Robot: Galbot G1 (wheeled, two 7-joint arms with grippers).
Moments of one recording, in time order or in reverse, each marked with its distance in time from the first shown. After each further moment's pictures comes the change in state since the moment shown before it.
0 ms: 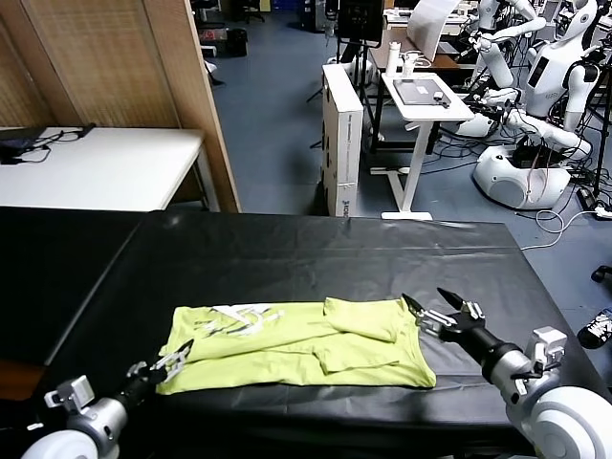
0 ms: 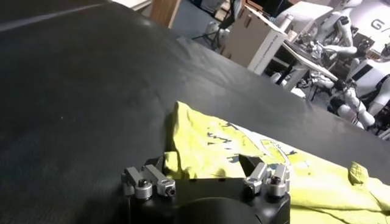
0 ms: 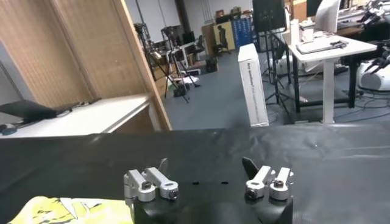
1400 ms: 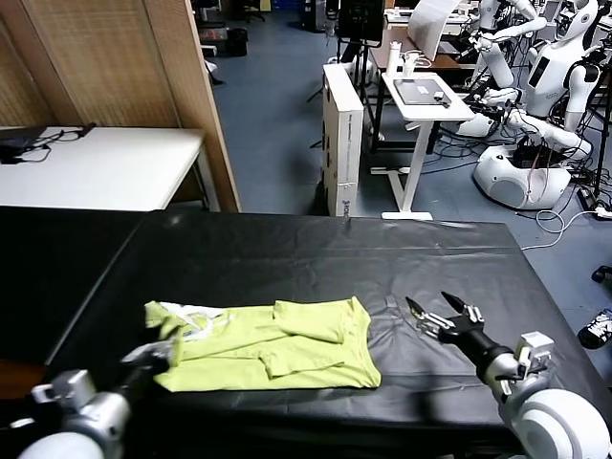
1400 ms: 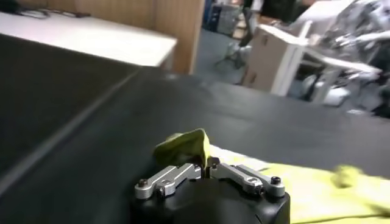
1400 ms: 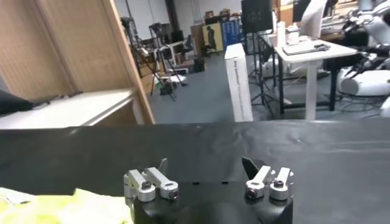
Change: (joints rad) left arm -0.158 -0.150 0.356 -0.199 0.105 0.007 -0.165; right arm -0.058 0.109 -0.014 -0.117 -0.256 0.089 -0.051
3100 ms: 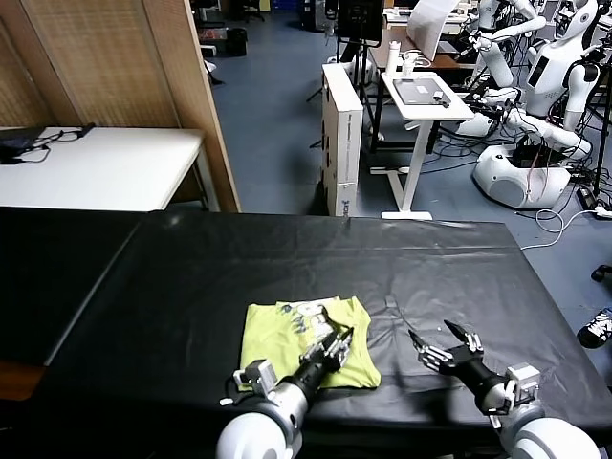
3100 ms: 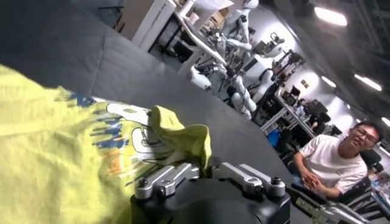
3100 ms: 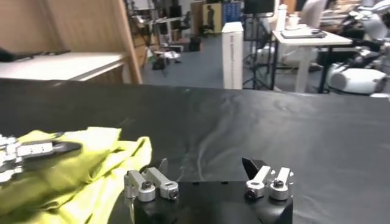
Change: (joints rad) left arm -0.031 -0.301 0.244 0.145 0.229 -0.047 0.039; right arm 0.009 -0.094 -0.123 -0.010 -0.092 0.005 -0.060
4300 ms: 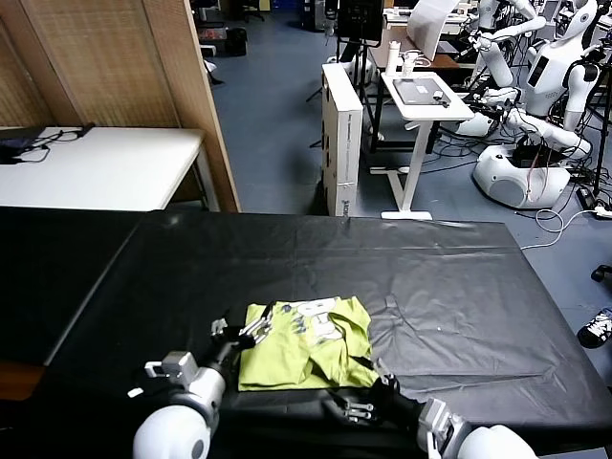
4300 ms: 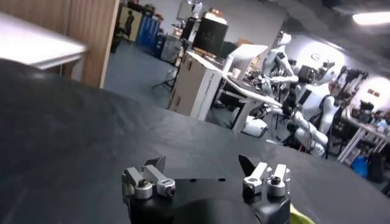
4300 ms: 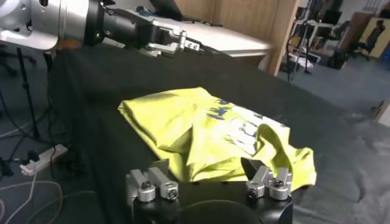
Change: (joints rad) left arm 0.014 0.215 -0.238 -0.033 0.151 -0.106 0.065; right arm 0.124 -0.131 -0.403 -0.008 -0.327 0.096 -0.147
